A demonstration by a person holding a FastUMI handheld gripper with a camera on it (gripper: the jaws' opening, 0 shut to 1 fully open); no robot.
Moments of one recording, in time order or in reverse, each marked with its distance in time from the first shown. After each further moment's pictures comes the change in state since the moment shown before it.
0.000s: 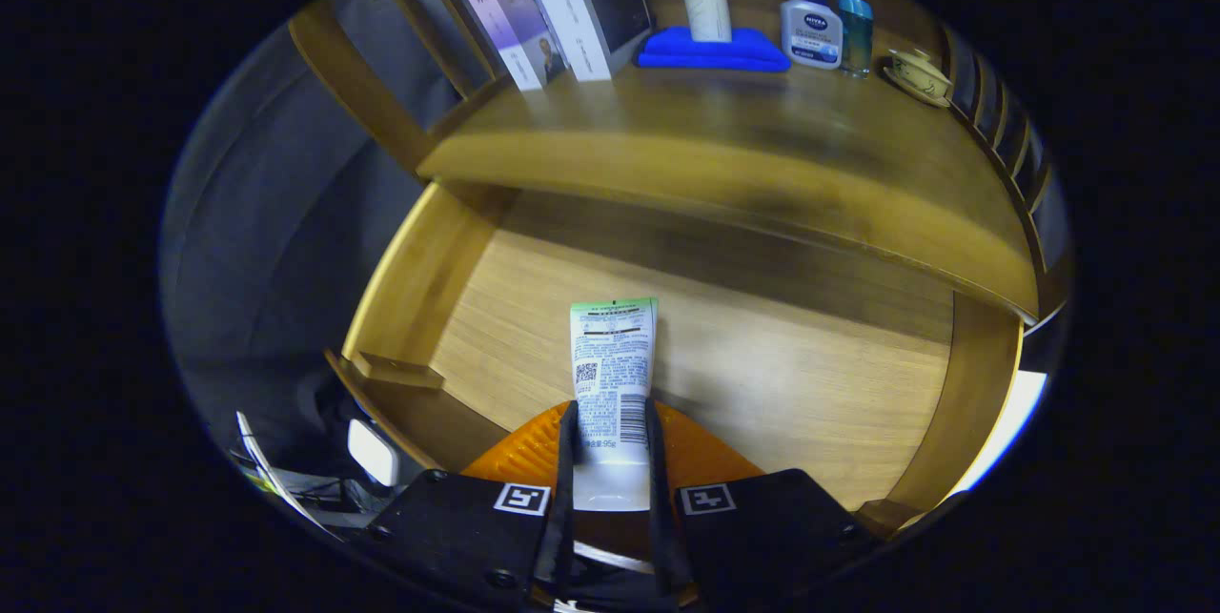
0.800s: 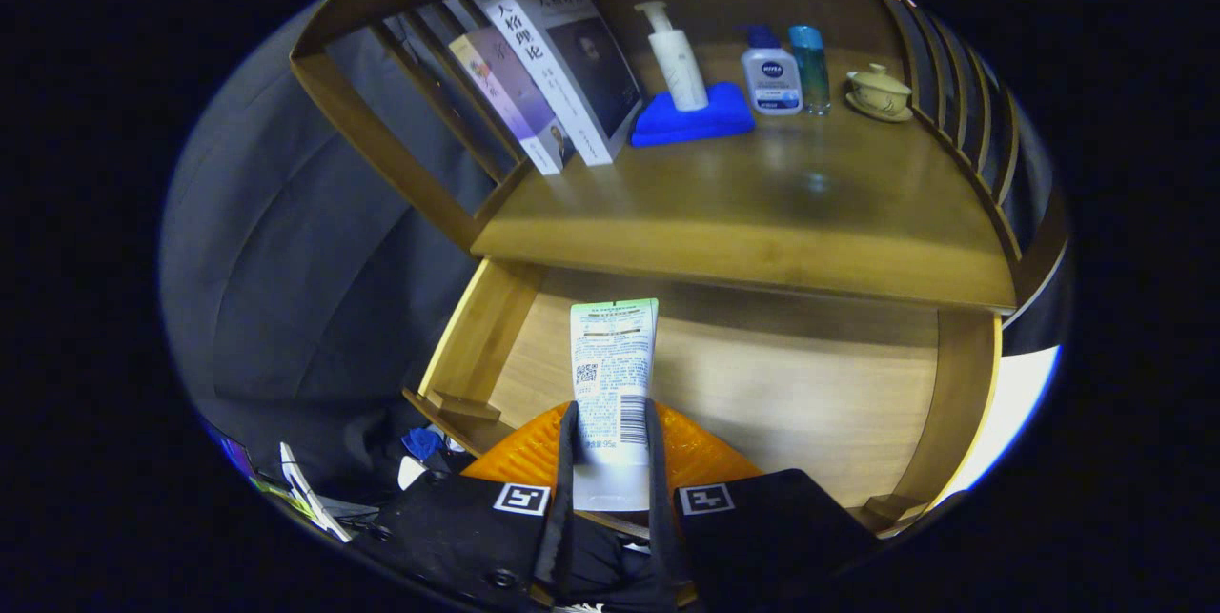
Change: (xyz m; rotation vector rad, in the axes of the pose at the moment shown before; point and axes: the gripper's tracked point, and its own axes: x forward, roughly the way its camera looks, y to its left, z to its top) arm -0.068 -0.001 0.050 0.104 -0.217 0.155
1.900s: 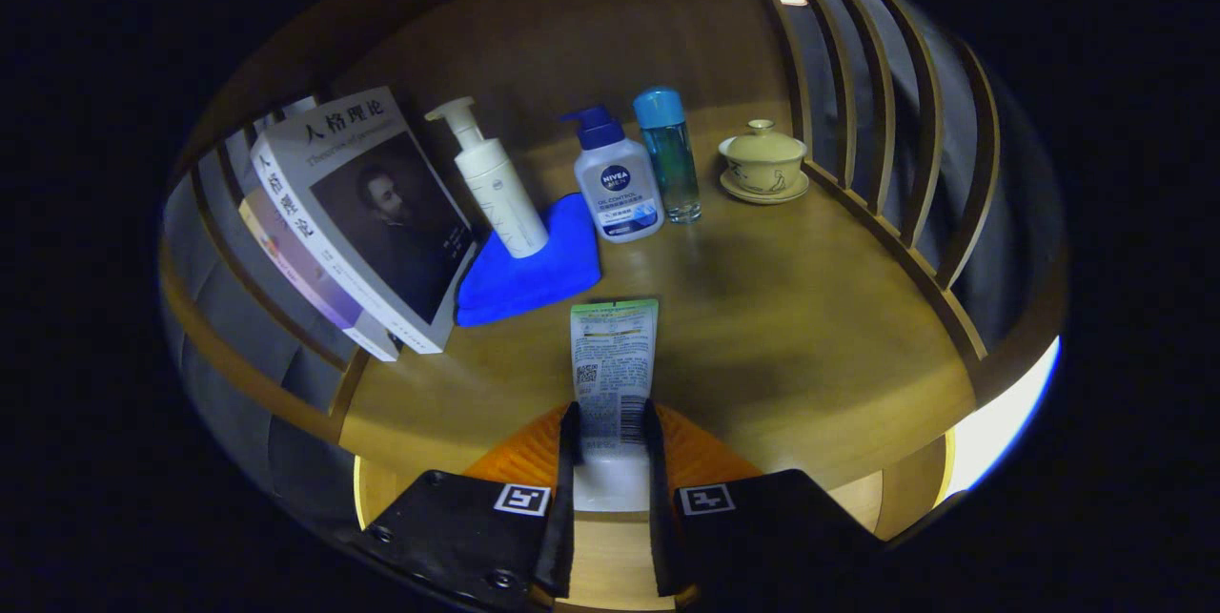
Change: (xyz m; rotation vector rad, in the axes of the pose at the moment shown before) arm 0.060 -0.112 0.129 0.228 -0.277 -0.312
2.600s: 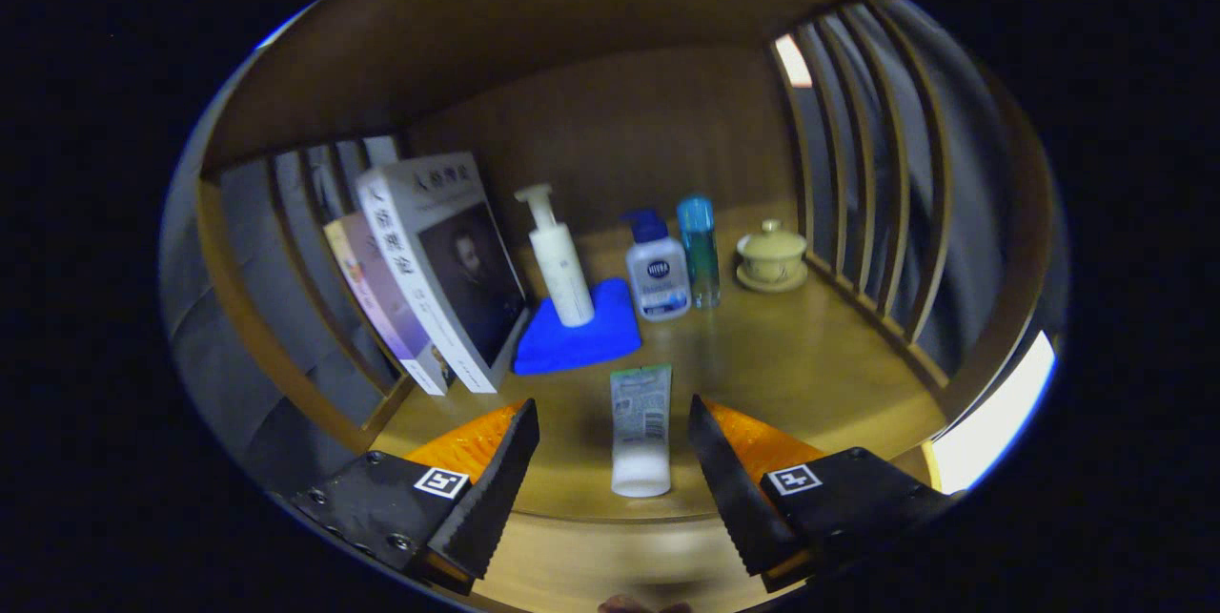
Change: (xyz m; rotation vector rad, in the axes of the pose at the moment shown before) arm -0.081 0.038 0.021 -0.131 -0.392 0.047
